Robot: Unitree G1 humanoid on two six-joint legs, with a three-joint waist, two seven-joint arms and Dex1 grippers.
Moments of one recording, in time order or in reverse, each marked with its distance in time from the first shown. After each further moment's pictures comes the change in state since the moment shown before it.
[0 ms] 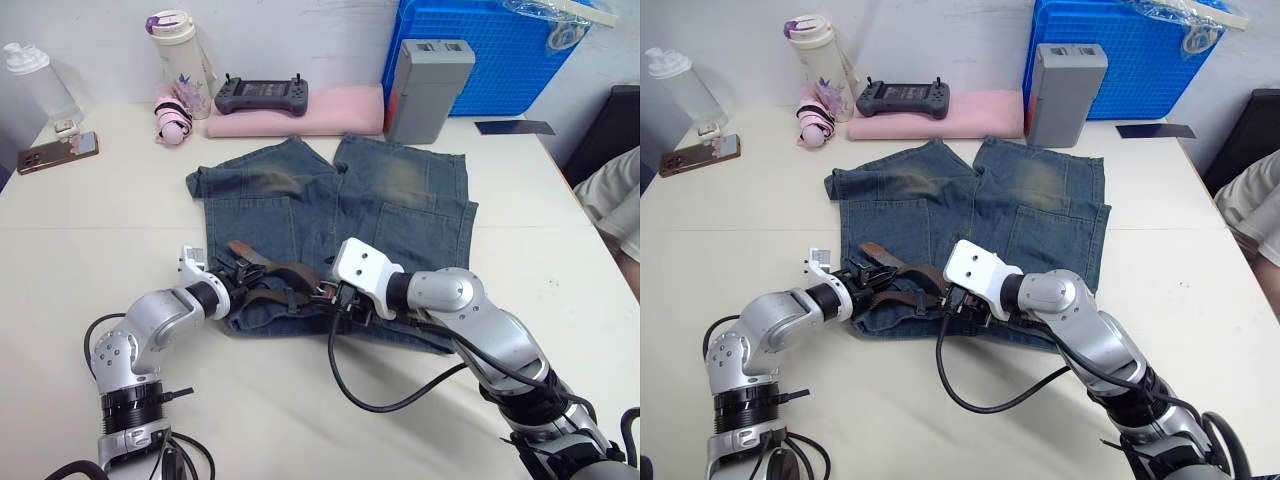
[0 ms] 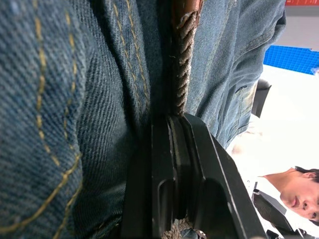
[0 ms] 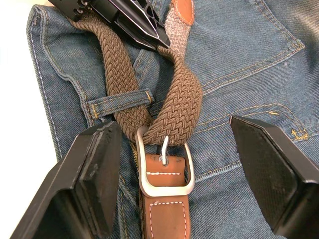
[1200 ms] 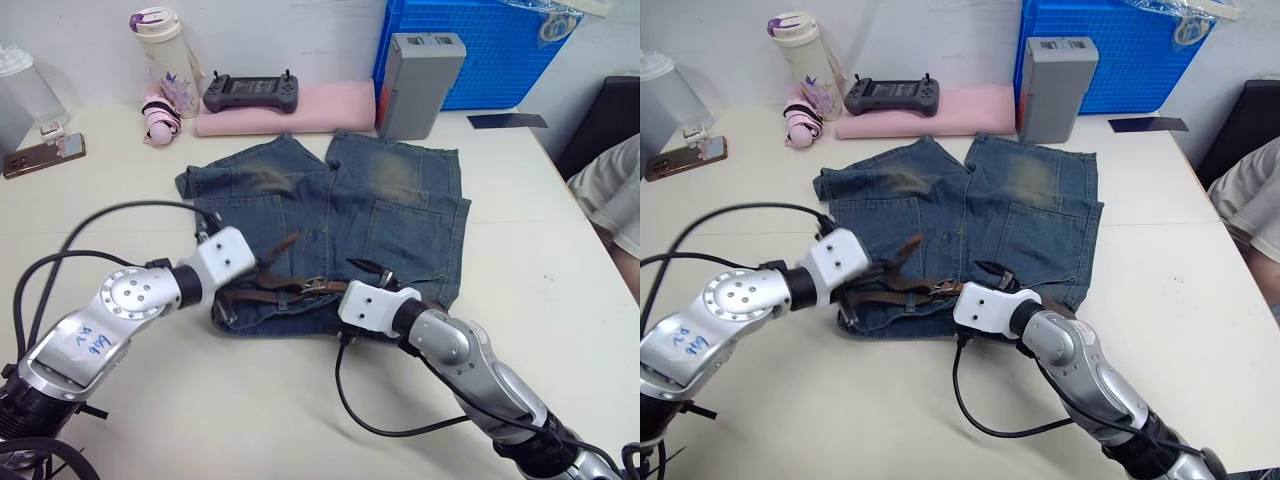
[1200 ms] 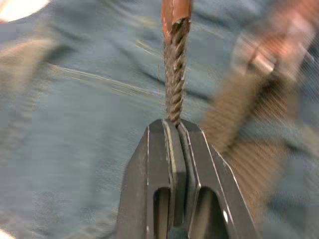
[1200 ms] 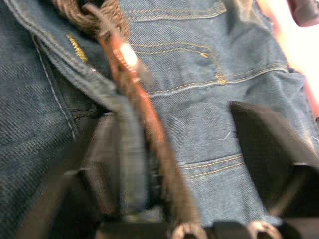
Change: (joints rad) left arm 0.011 0.733 -0.632 -0.471 1.628 -0.423 -1.351; right arm 0.259 -0.046 0.104 0.018 -0.430 -0.409 -0.280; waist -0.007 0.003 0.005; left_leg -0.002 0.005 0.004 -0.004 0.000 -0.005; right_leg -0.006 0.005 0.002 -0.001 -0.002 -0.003
